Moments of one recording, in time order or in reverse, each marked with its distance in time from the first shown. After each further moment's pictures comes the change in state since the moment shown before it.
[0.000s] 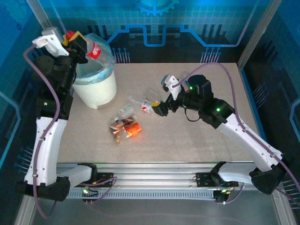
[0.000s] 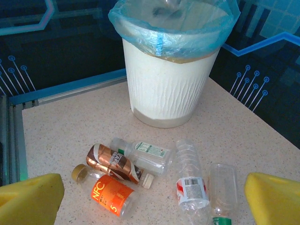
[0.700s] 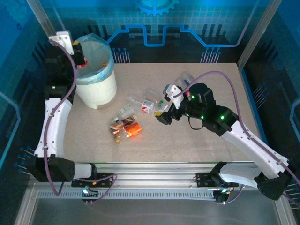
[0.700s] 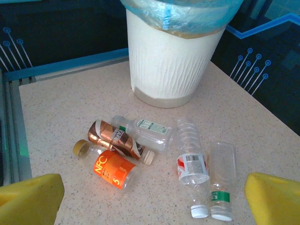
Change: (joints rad) left arm 0.144 0.169 -0.101 -0.042 -0.063 0.277; right arm 0.054 -0.085 -0.074 -0.075 0.074 -0.040
